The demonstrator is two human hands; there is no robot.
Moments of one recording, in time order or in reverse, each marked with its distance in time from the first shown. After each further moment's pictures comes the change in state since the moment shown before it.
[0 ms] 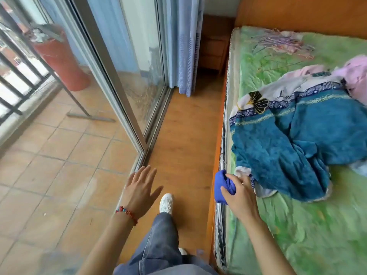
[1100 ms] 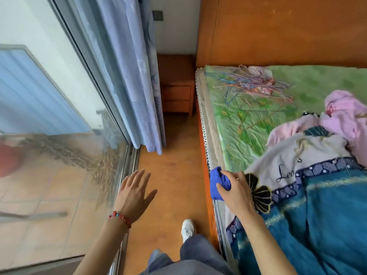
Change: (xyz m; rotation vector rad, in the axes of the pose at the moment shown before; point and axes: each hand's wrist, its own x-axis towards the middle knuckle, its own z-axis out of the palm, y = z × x) left_hand 0.641 -0.033 -0.054 0.000 -0.048 0.218; right_hand 0.580 -0.086 -0.075 0.008 0.139 0.116
